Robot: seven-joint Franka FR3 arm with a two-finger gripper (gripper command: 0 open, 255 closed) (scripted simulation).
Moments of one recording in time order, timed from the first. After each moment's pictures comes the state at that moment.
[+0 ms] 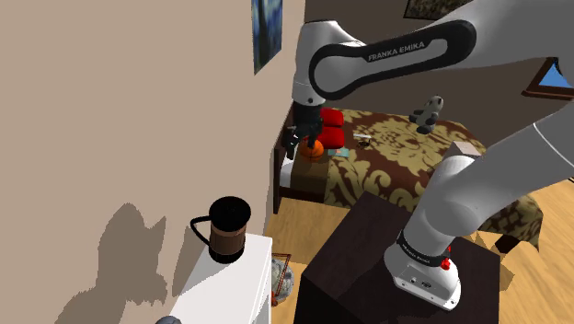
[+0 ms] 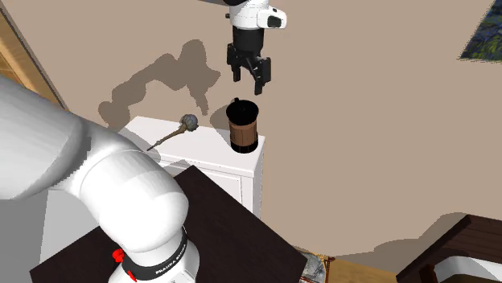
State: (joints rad) arm 0.04 -0.49 0.16 -2.45 0.14 1.98 0.24
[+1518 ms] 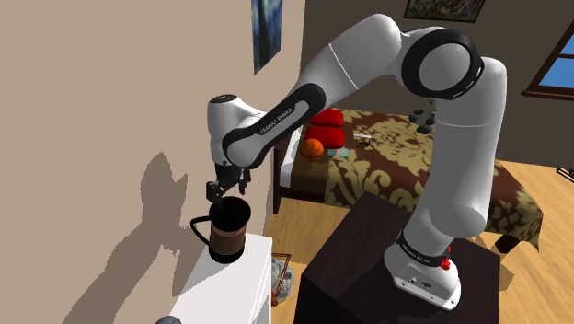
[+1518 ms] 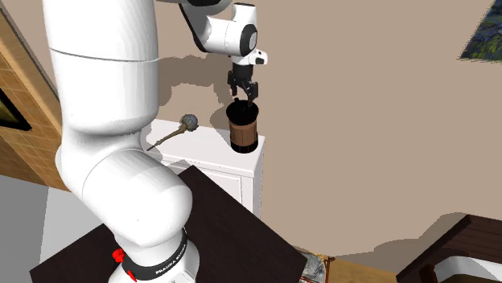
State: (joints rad) arm 0.15 0.31 0.31 -2.03 -0.04 2.34 0.53
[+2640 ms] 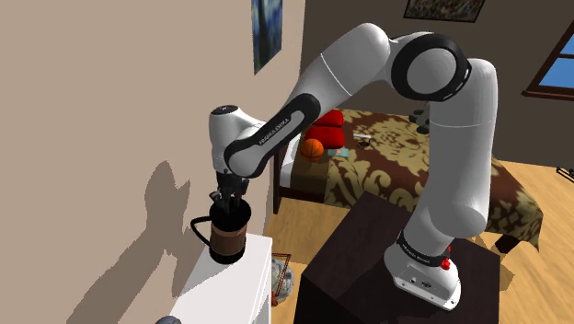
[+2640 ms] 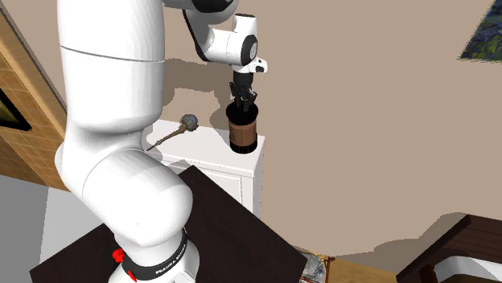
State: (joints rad) arm 0.16 0.36 0.30 -2.04 -0.06 2.40 0.54
